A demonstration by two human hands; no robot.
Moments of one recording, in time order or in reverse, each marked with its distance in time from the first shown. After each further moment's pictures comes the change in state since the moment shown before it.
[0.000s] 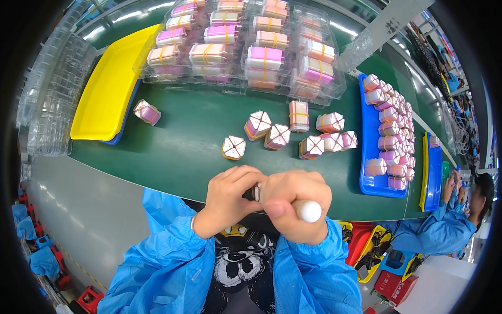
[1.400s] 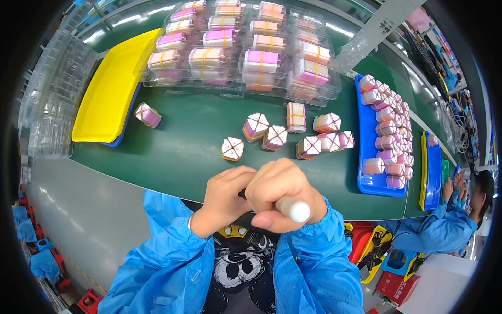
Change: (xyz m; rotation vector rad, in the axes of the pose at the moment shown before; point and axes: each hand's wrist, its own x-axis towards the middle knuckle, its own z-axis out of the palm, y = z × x) left_hand 0.000 -0.002 -0.002 -0.052 0.004 -0.008; right_hand 0.027 0.020 -0.020 0.226 -0.565 0.008
